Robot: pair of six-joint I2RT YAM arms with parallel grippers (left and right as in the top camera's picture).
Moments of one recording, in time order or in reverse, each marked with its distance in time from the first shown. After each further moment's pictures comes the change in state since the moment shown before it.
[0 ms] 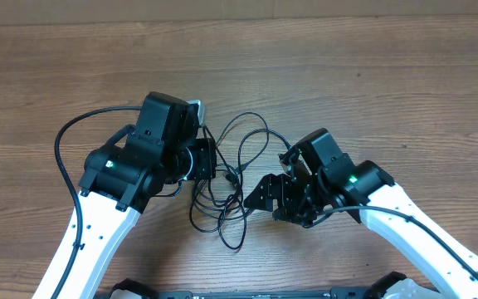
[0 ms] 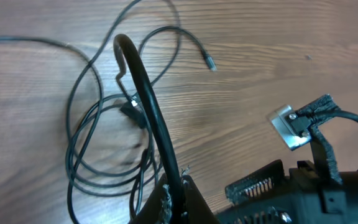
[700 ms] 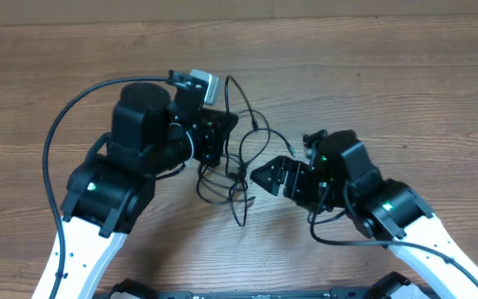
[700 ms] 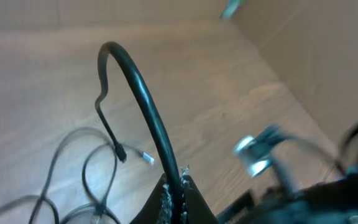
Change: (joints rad) left arm 0.000 -0.101 -0.001 0.405 0.146 0.179; right arm 0.024 -0.185 0.001 0.110 0.261 0.195
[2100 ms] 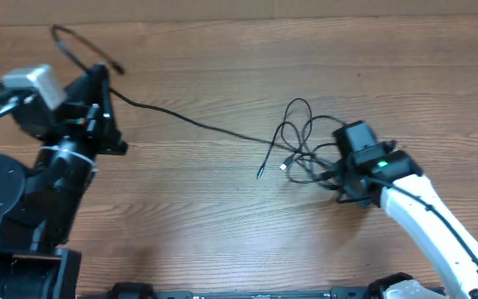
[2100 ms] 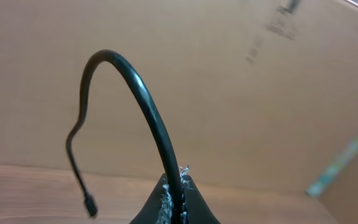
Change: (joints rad) left arm 0.357 -0.277 0.097 0.127 -0.303 -0.095; right arm -0.308 0.208 0.000 -0.293 0.640 0.257
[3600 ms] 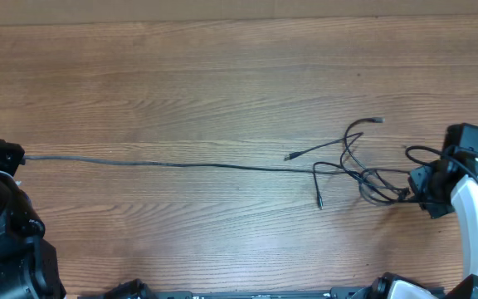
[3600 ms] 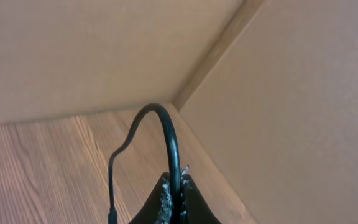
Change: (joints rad) left arm 0.431 0.006 0.003 -0.264 -0.497 -0.292; right arm -0.644 0.000 0.000 -0.056 -0.092 -0.385
